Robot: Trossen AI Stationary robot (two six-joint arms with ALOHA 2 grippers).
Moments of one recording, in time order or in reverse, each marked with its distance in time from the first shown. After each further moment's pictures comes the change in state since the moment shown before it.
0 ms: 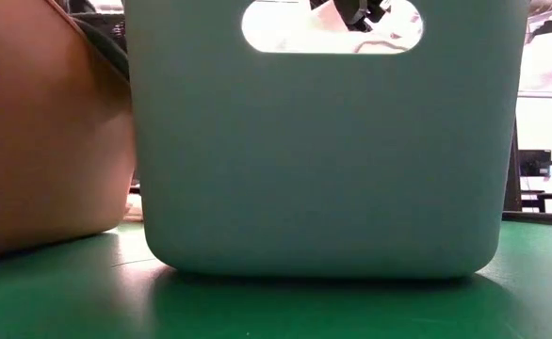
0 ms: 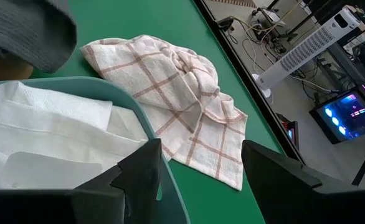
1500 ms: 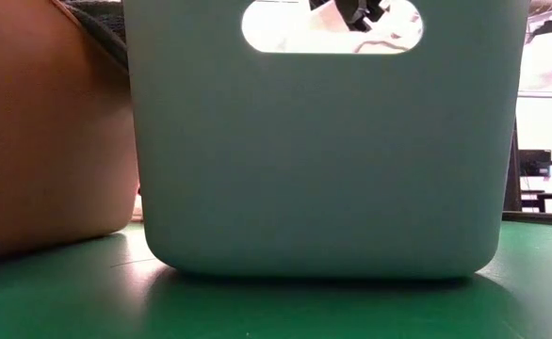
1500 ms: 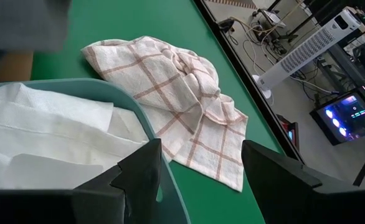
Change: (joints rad) left arm 0.121 -0.295 -0.266 0.003 -0.513 0.530; right arm 0.001 0.000 0.000 0.008 0.000 -0.008
